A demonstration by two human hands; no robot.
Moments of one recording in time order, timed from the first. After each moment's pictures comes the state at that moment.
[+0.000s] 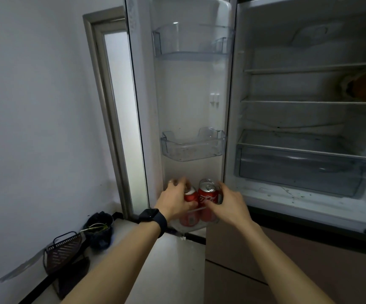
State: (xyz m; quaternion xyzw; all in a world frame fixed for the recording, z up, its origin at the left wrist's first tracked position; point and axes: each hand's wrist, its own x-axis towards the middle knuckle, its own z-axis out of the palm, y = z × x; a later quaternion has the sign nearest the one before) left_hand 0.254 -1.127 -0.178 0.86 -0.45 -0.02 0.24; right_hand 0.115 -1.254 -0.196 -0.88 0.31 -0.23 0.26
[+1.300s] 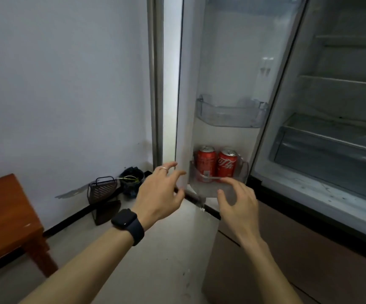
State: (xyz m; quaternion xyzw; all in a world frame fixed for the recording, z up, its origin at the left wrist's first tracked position) left_hand 0.197 -1.017 -0.207 0.89 -0.37 0.15 0.19; right_hand 0.079 -1.194 -0.237 -0.86 0.19 -0.35 0.31
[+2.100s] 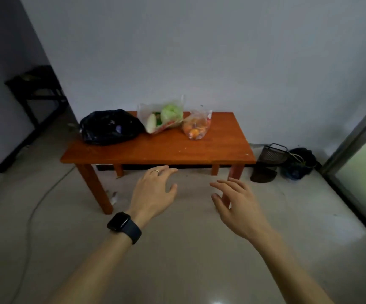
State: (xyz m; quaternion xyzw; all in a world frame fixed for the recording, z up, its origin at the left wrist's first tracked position) left_hand -0.010 -0.331 -0.308 0.97 0.11 0.10 0.20; right_hand 0.044 -0.566 -0.310 -0.94 -0.28 -0.04 0.21
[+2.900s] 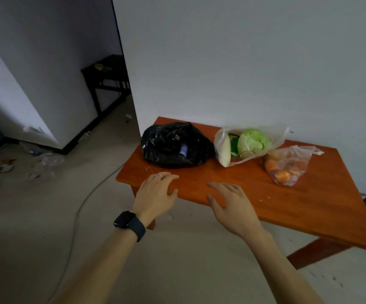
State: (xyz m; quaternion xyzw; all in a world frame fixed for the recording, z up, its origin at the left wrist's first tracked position) left_hand 0.121 0.048 -0.357 0.95 0.24 0.09 0.19; right_hand 0.242 -0.156 -0.351 -0.88 -0.40 0.05 0.26
